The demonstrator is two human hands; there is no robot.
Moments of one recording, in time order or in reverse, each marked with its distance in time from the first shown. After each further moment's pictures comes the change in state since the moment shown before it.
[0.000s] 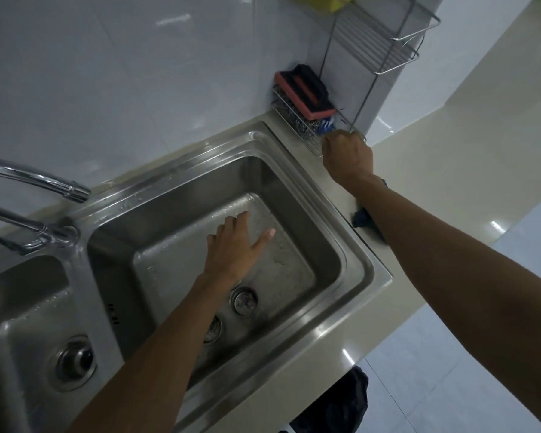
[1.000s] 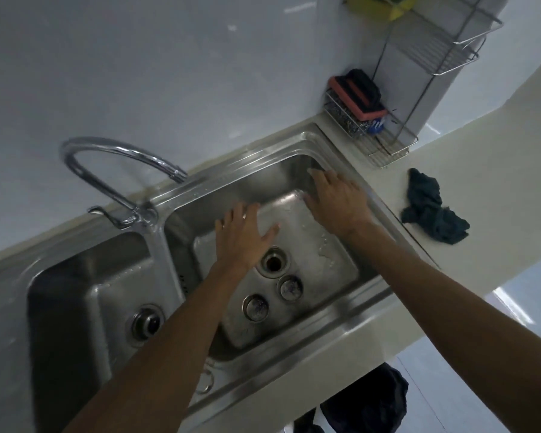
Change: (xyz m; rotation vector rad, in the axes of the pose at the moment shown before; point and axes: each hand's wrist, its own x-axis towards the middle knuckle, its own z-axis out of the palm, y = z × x) left_hand -0.033 -0.058 -0.054 0.238 0.222 -0.038; right_hand -0.112 -0.112 -0.006 0.091 -0.162 -0.244
